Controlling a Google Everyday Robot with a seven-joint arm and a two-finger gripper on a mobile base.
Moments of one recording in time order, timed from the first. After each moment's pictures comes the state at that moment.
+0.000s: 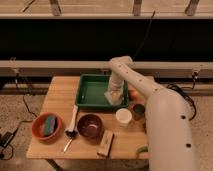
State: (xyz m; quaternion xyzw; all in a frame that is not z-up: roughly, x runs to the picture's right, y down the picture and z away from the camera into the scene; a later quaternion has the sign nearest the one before) arm 0.055 0.063 0.945 -0.36 -0.12 -0.11 0.92
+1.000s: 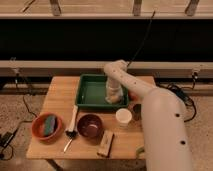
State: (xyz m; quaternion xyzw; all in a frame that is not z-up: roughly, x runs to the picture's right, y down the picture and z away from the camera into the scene) arm 0.047 0.086 0.952 -0.38 -0.10 -0.14 0.91
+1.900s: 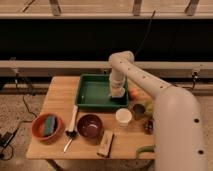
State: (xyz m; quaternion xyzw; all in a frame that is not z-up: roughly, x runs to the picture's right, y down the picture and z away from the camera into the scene) arm 0.062 0.027 0.890 -0.33 -0.13 -0.14 0.92
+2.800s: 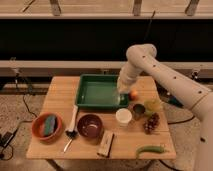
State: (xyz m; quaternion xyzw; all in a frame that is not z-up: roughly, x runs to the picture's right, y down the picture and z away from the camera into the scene) arm 0.096 0.015 0.777 -0.27 -0.19 -0.13 0.94
